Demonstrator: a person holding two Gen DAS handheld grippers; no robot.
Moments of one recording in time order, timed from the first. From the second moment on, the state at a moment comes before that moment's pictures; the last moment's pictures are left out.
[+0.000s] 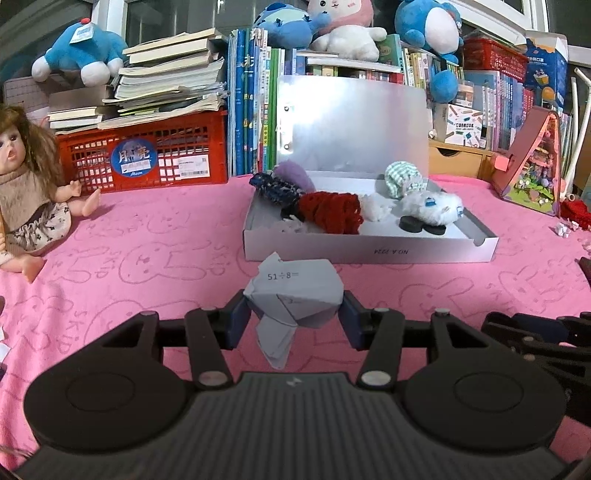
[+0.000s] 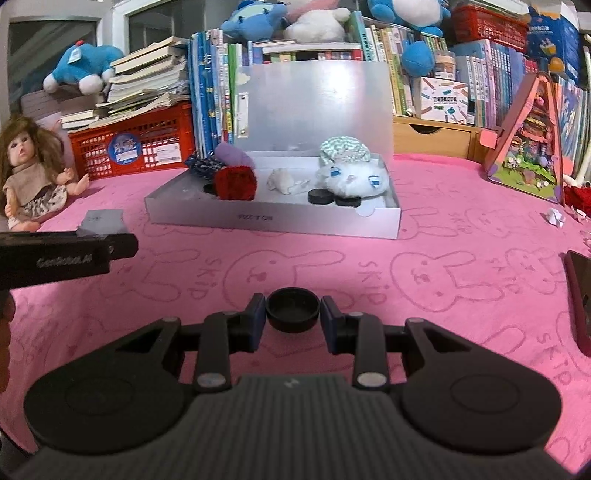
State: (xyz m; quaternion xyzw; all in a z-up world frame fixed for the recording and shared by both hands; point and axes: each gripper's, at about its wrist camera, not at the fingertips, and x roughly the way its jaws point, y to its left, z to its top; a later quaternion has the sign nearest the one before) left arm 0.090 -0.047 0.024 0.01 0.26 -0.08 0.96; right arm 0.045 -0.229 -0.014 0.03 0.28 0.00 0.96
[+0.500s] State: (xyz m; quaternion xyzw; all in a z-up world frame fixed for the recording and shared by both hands) left arm 0.120 -0.060 0.049 0.01 0.25 -0.10 0.96; right arm 0.082 -0.248 0.020 0.04 0.26 0.00 0.97
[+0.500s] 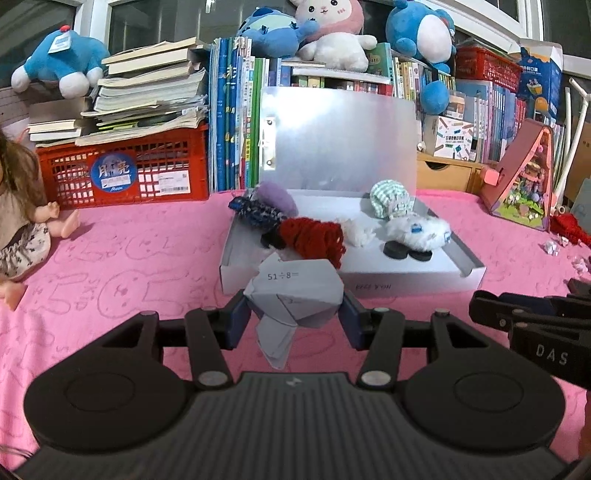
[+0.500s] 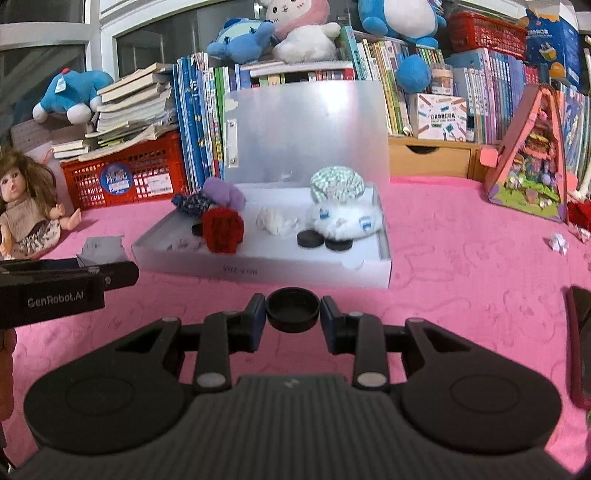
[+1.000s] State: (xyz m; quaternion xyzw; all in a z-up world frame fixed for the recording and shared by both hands) left arm 0.180 -0.074 0.081 0.01 0.24 -0.11 0.97; right arm 0.139 -0.257 0.054 0.03 0.24 0.02 0.97
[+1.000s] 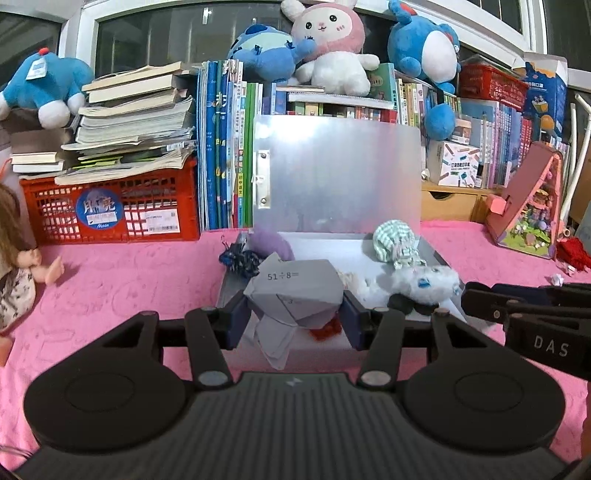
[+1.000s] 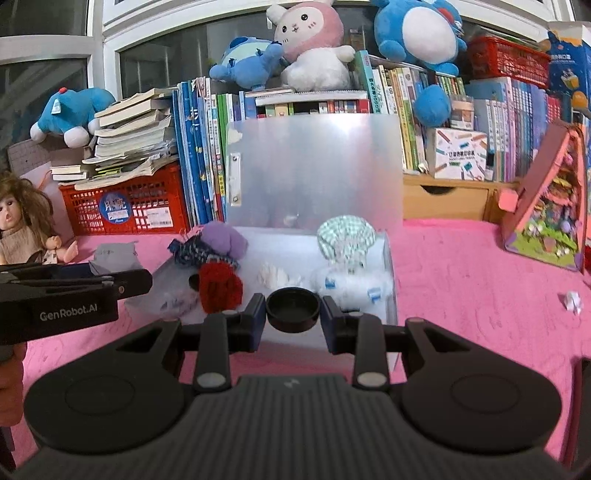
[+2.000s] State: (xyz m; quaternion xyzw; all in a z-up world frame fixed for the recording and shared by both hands) left arm 0.254 -0.090 0.032 0.01 0.29 -0.13 0.95; right arm 0.227 -0.279 0.015 0.08 0.33 0.03 0.94
